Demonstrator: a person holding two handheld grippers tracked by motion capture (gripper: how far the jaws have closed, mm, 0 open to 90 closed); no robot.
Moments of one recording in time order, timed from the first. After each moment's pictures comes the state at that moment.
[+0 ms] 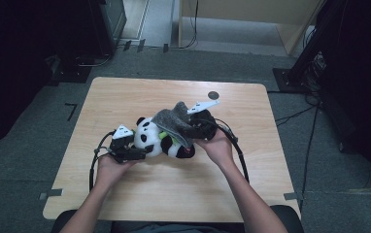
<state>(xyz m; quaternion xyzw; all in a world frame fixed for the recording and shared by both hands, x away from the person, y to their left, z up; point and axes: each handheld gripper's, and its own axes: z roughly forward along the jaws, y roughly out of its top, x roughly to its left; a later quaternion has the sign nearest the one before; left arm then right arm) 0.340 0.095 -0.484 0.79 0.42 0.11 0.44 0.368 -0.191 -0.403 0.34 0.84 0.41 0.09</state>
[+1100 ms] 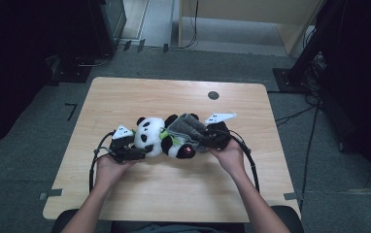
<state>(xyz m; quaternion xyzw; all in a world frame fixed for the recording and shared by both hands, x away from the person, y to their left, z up) 0.339 0.096 -0.484 0.78 0.42 0.11 0.44 0.353 -0.242 -0.444 0.36 0.82 0.43 0.09</state>
